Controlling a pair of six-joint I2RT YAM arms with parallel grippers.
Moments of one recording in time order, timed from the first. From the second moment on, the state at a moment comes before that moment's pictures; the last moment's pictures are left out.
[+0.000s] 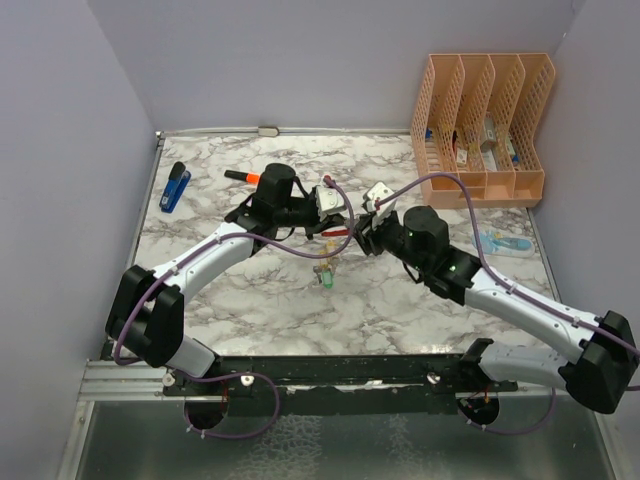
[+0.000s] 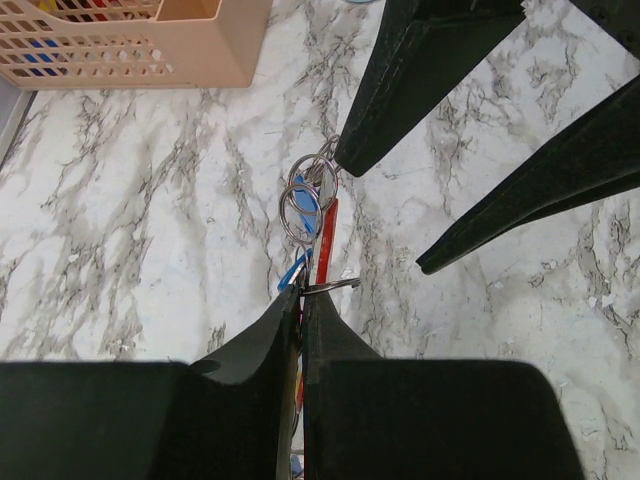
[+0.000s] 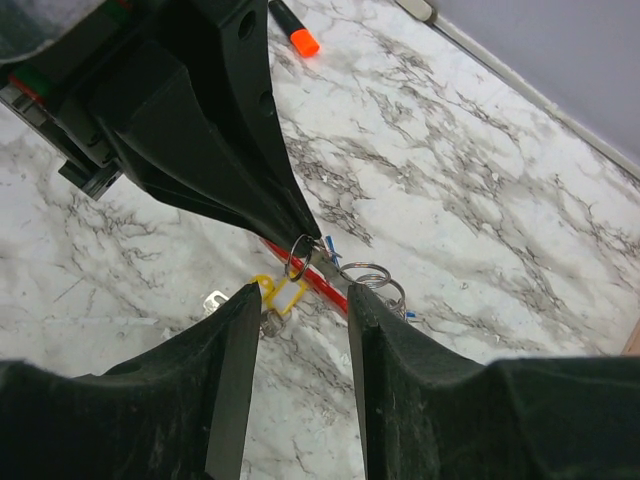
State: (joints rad) left arm -0.56 1.48 1.06 -0.02 0.73 0.50; right arm 0.80 1.12 0.81 0.08 0.06 -0.15
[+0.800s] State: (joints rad) left arm -0.56 1.48 1.11 -0.07 0.73 0.41; right arm 0.80 1.21 0.81 0.16 0.04 -0.15
